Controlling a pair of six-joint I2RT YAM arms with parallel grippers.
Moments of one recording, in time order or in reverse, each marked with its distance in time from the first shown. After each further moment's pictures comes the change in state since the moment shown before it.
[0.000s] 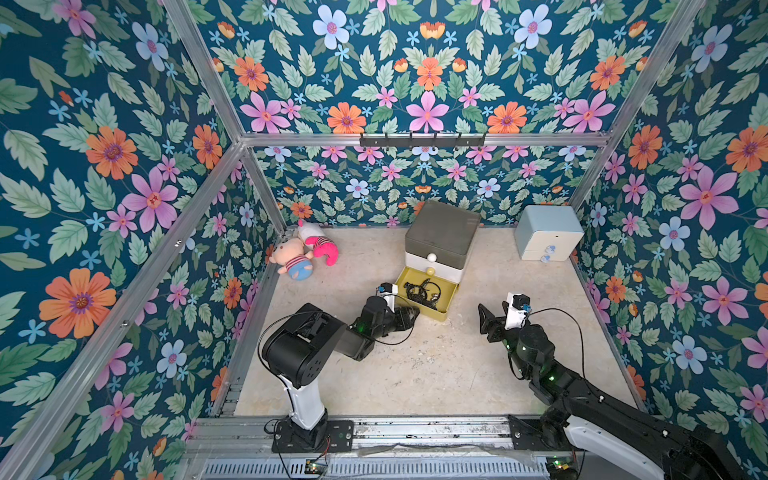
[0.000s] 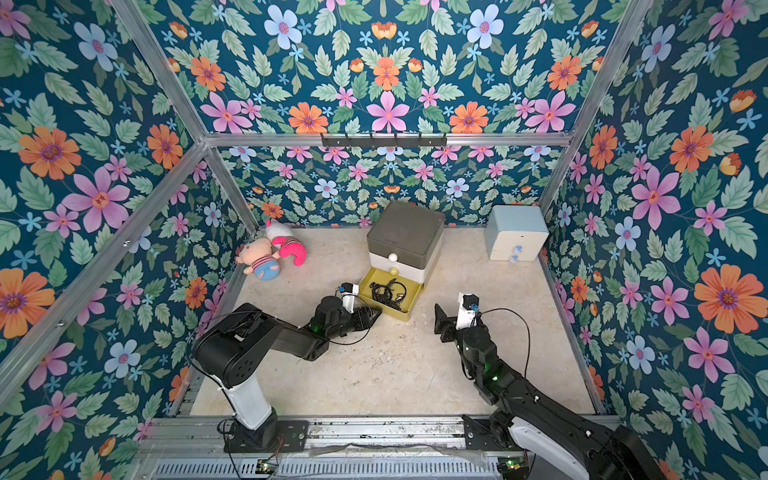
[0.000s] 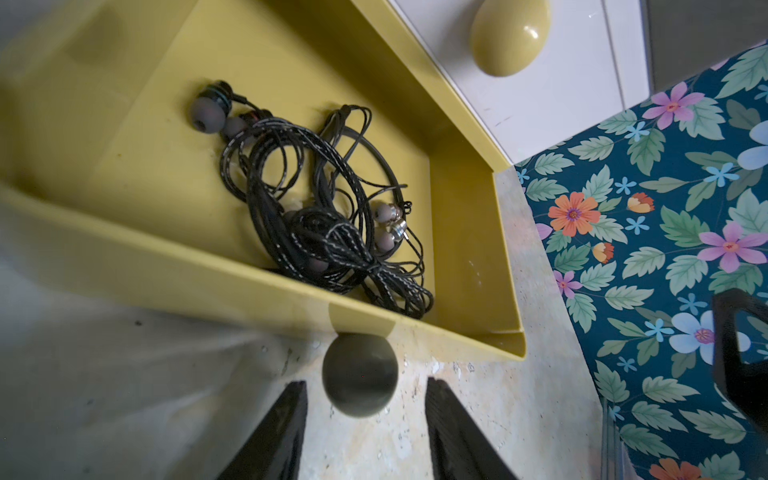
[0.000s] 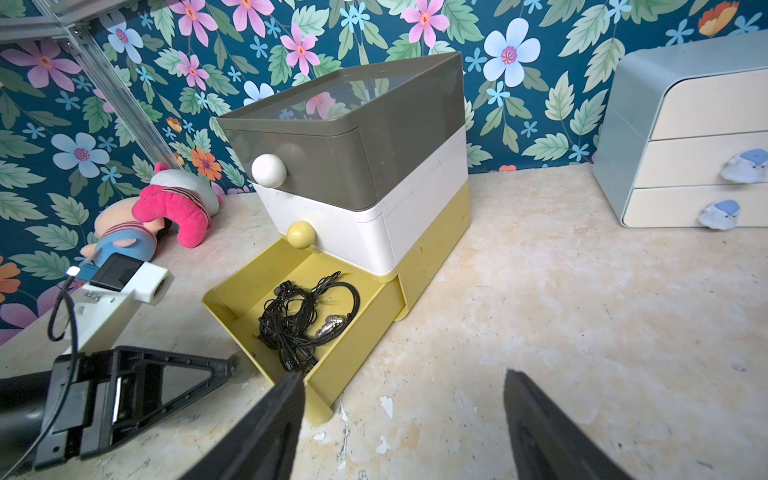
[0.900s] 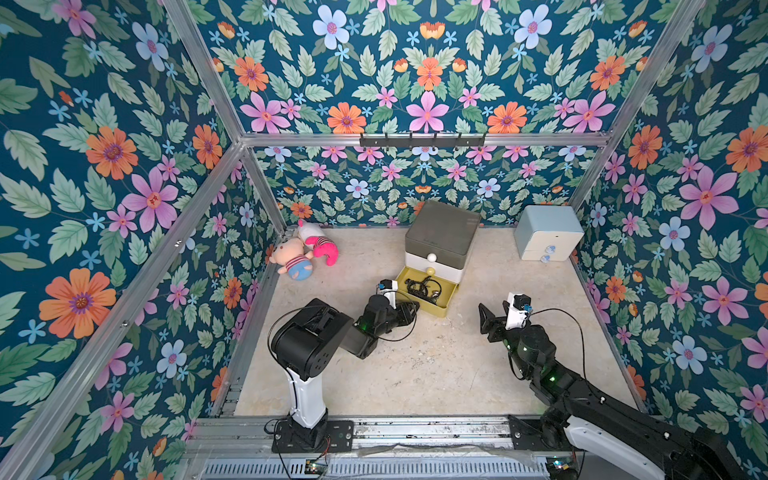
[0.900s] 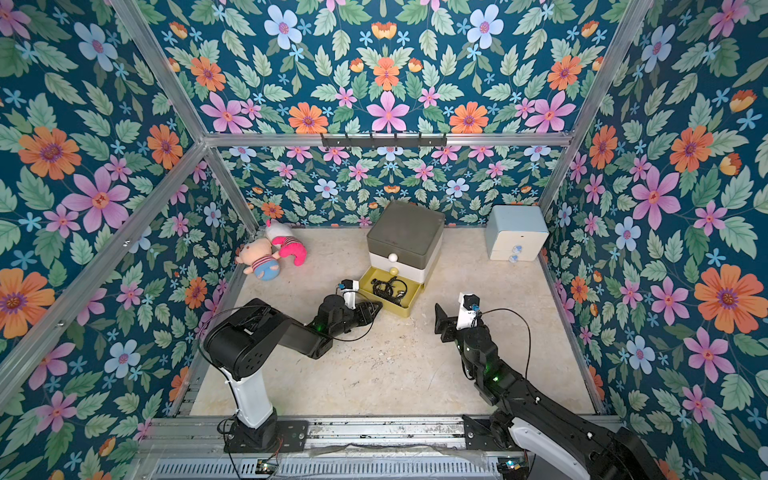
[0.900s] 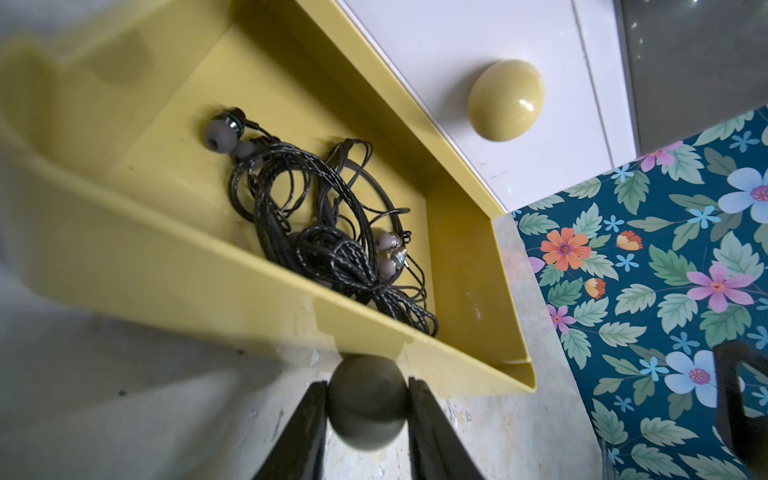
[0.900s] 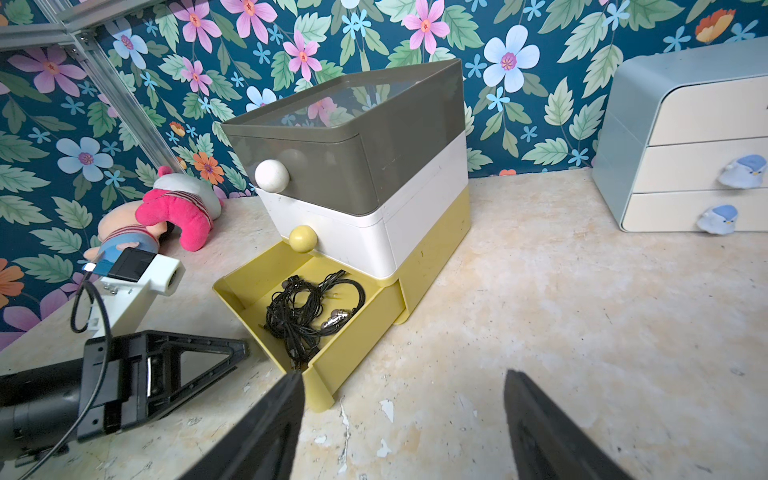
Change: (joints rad) left arm -0.006 0.071 0.044 0.100 -0.055 -0.057; right arm 0.000 -0.012 -0.001 0.000 0.000 -0.004
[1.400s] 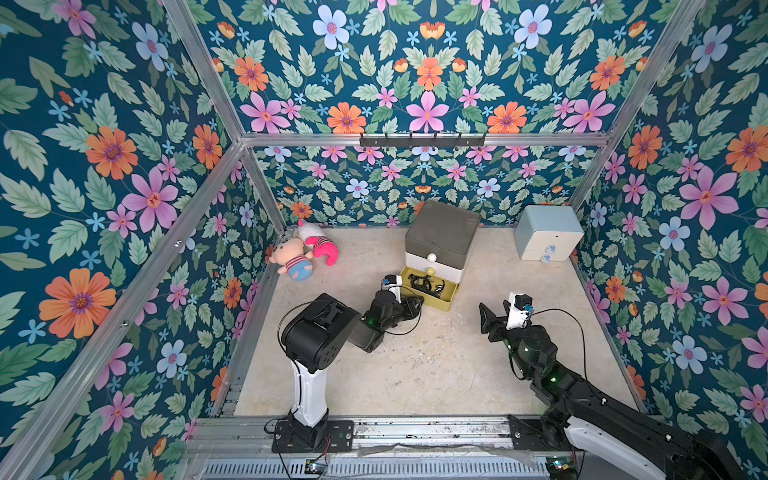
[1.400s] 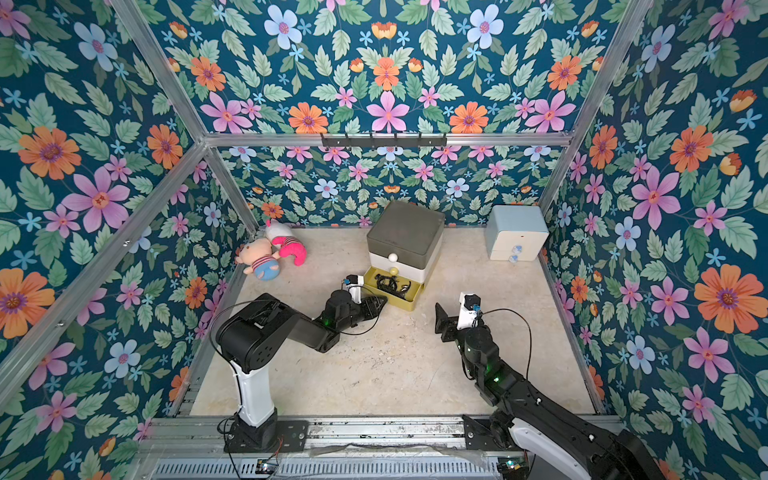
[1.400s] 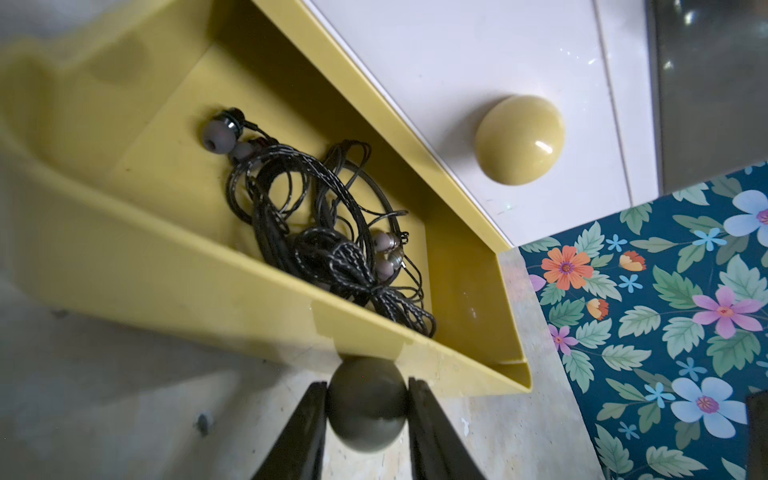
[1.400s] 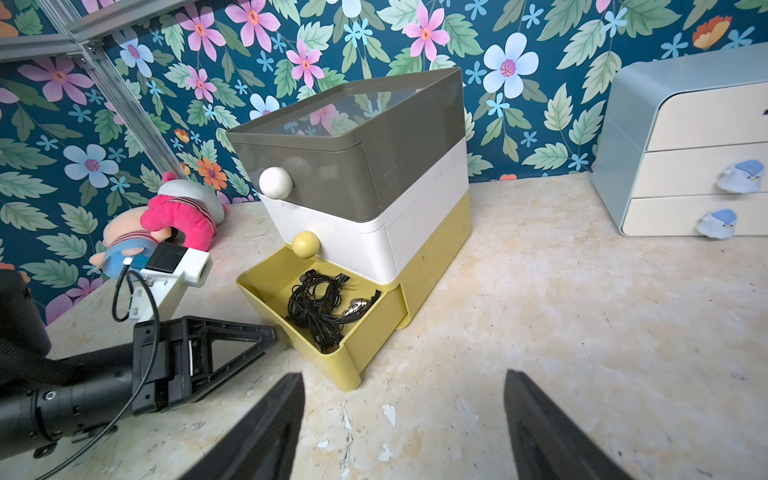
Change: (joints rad) left arm -0.016 0.076 0.100 0.000 -0.043 -0.023; right arm 0.000 -0.017 0.000 0.000 0.000 0.000
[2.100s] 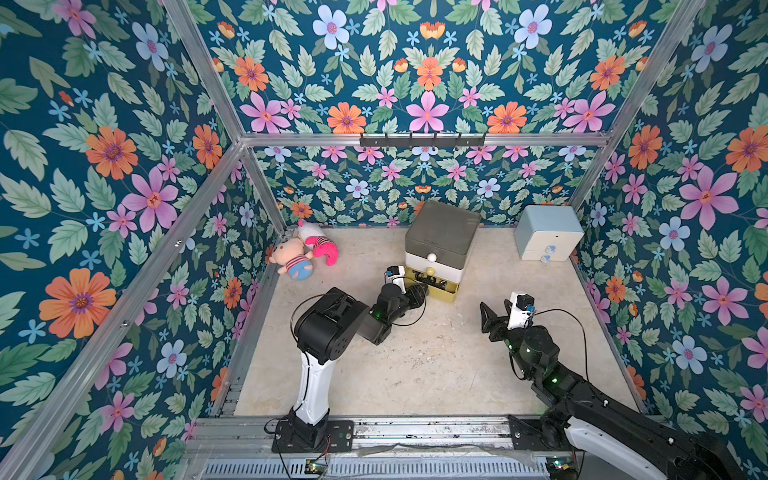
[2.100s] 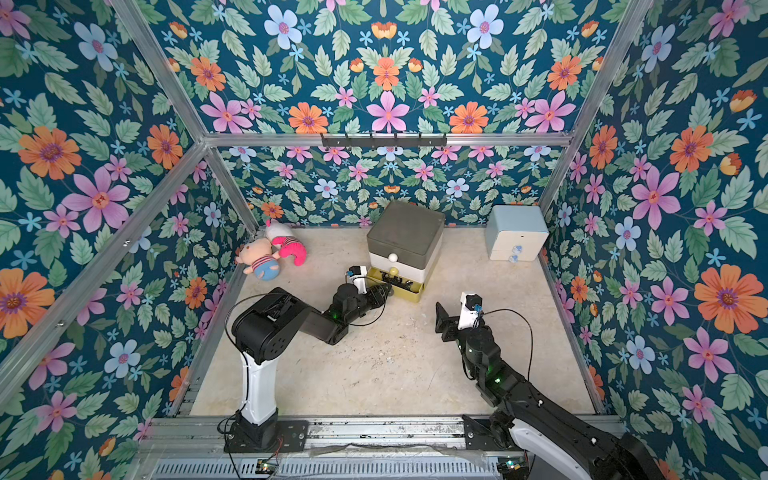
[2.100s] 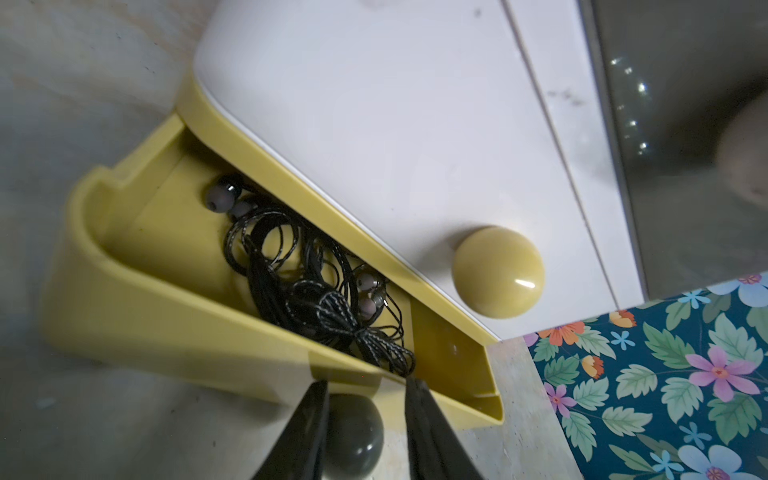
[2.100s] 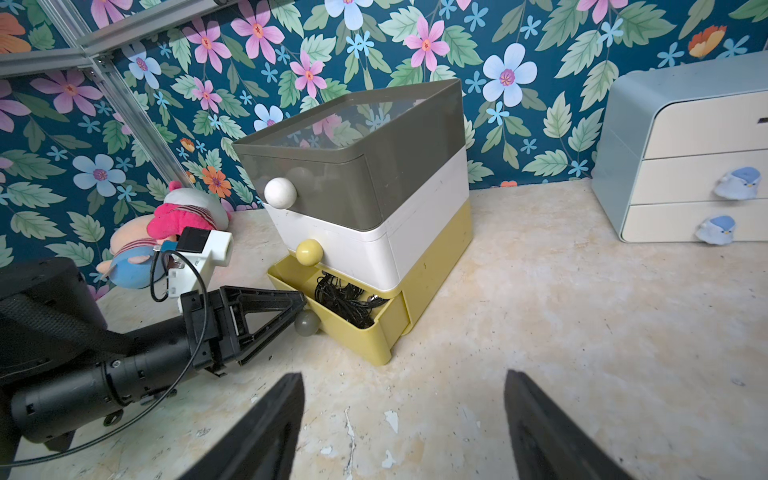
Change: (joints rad) left arm -0.009 0.109 0.126 0.091 -0.082 -0.037; right arm 0.000 -0.021 0.000 0.000 0.000 0.000
